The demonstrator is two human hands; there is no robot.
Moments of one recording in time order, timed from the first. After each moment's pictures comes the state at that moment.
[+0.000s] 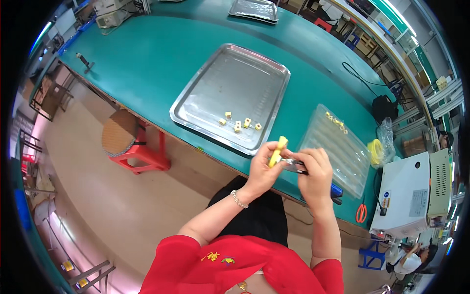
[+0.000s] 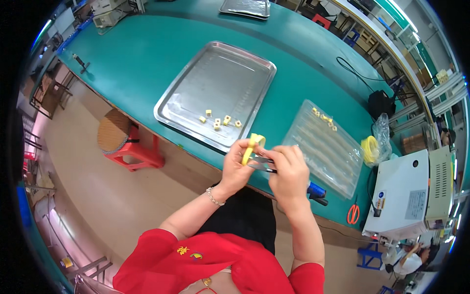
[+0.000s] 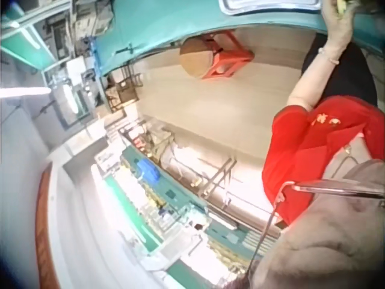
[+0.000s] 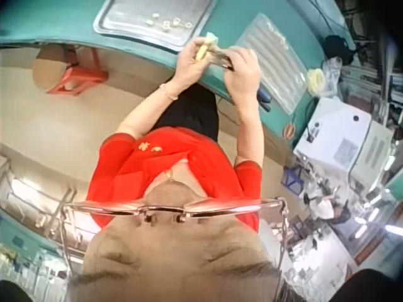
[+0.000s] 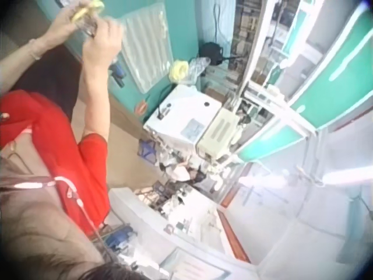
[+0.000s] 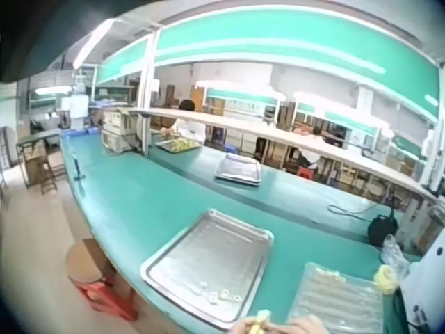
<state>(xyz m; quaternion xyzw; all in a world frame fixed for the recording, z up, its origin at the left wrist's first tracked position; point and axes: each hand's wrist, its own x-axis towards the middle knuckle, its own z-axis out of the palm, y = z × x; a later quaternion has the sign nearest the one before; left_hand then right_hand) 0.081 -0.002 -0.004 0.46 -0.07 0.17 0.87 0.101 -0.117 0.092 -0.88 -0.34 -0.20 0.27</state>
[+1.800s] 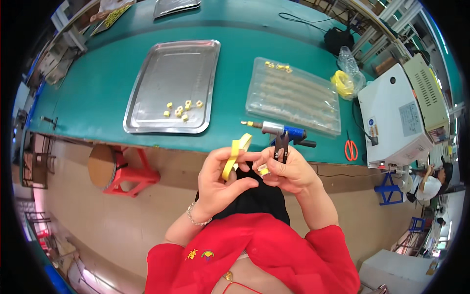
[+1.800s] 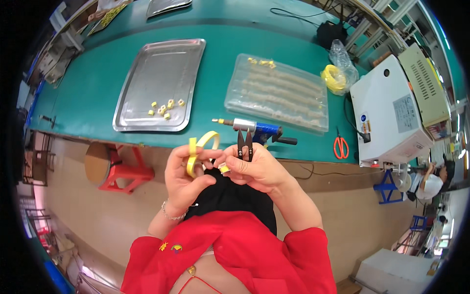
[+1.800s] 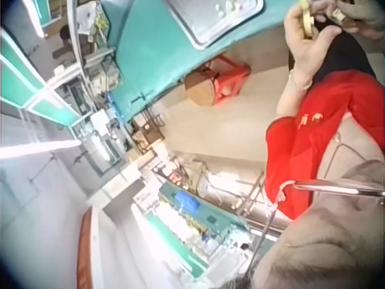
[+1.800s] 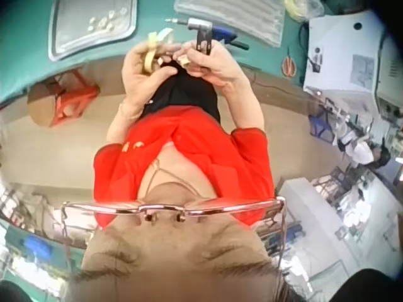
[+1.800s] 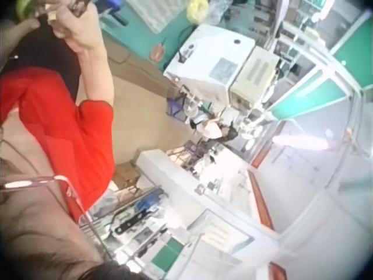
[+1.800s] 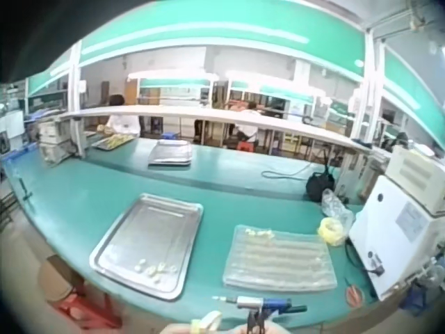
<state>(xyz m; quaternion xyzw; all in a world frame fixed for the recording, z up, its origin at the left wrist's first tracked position) 0.008 -0.004 0.062 0.56 -0.19 0.05 0.81 0.037 -0.185 0.093 -0.41 -0.04 0.35 0.84</state>
